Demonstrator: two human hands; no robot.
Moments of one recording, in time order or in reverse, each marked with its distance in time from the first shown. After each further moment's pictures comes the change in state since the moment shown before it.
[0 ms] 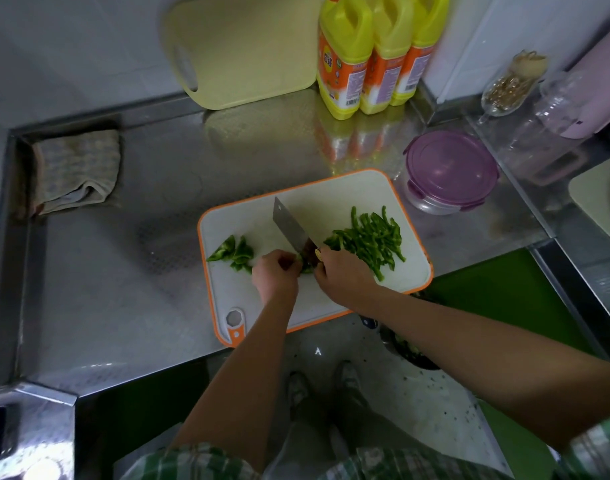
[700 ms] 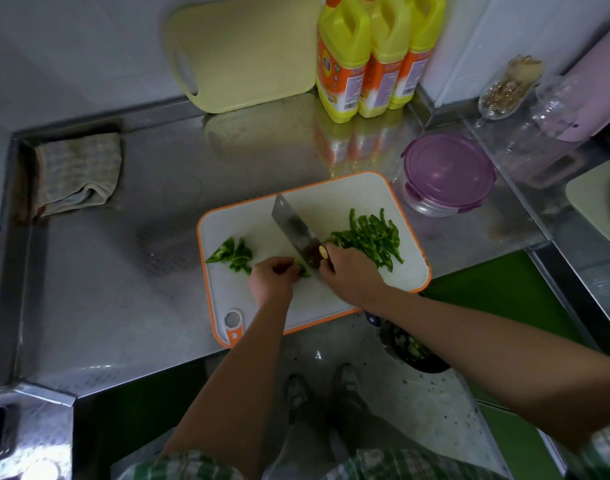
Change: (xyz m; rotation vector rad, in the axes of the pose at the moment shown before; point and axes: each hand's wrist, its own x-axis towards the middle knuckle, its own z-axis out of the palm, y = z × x) left_hand -0.001 -0.012 0.000 -0.263 -0.056 -0.156; right_hand -0.003 0.009 -0.011 0.022 0.047 -0.055
